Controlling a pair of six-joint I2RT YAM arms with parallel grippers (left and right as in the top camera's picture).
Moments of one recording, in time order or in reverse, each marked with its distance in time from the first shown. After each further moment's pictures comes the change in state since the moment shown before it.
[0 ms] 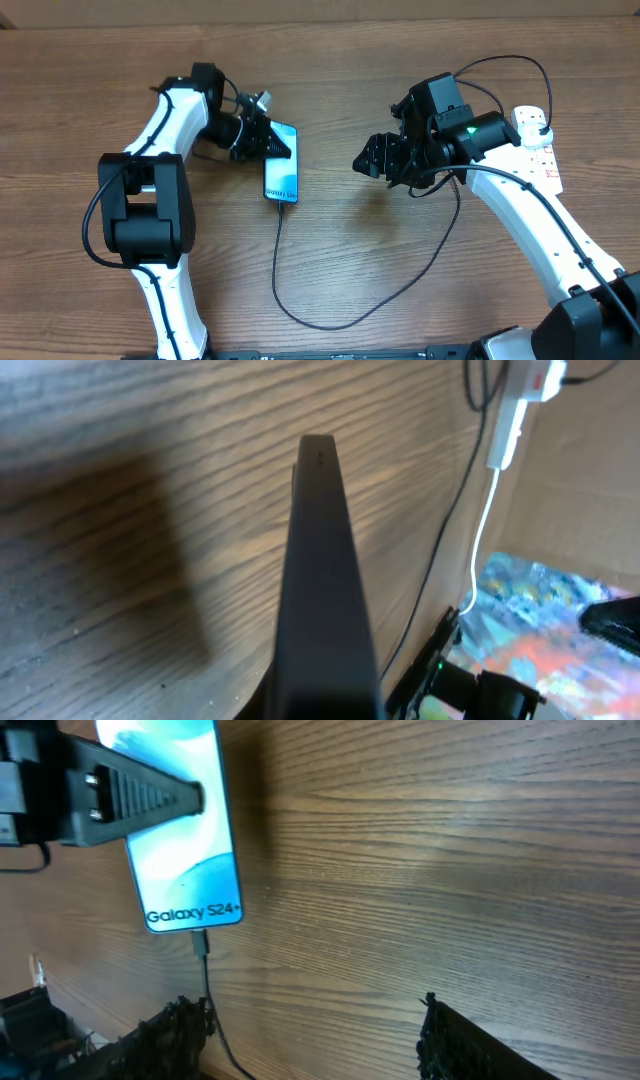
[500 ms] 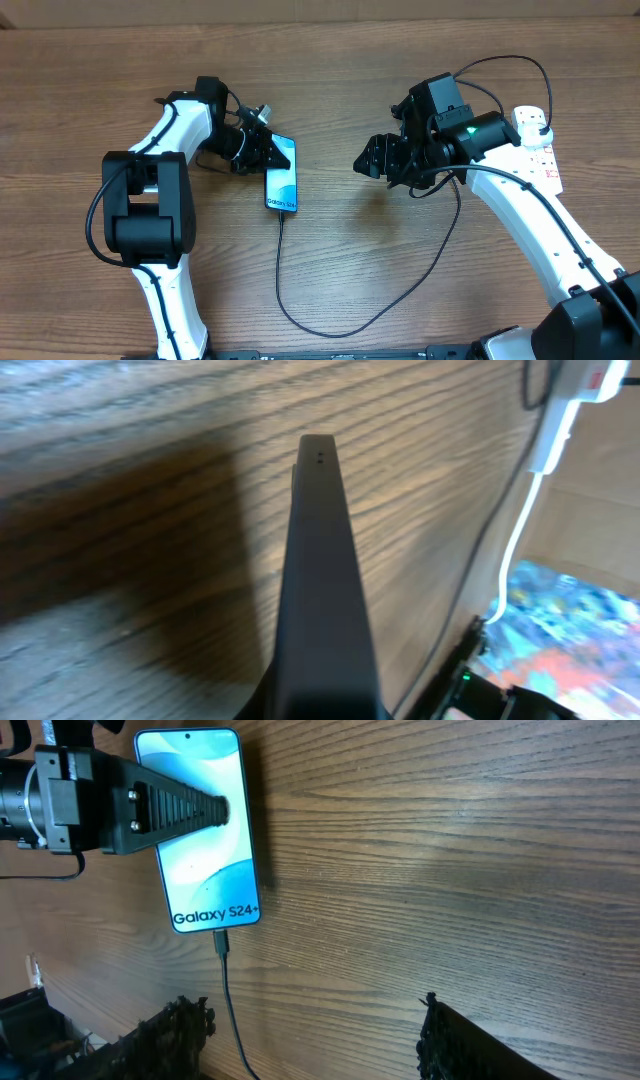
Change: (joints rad) left arm -0.007 0.000 -0.085 0.087 -0.062 -0.032; right arm 0.000 0.000 0.000 -0.003 0.003 0.000
